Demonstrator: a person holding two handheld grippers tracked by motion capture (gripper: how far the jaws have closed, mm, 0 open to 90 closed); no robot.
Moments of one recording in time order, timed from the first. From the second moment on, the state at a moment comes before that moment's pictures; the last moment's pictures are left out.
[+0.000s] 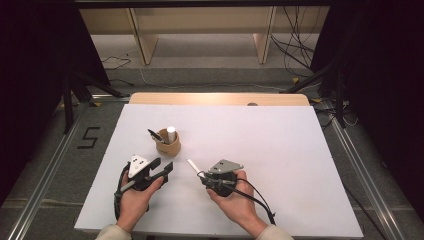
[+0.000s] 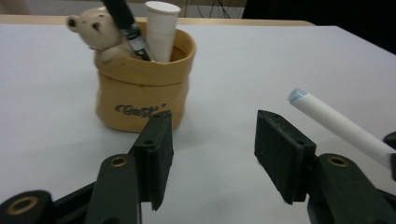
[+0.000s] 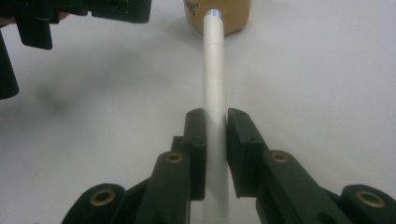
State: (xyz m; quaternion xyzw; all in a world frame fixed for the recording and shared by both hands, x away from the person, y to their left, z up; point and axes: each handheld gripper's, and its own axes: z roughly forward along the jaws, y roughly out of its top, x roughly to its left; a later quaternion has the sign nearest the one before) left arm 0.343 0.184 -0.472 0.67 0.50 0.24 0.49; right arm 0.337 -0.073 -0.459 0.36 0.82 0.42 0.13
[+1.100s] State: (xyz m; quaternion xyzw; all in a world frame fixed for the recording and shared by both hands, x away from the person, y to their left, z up) left arm 0.345 0.121 -0.469 0.67 0.49 0.13 0.55; right arm 0.328 -0.083 -0.465 0.35 0.81 0.45 0.15
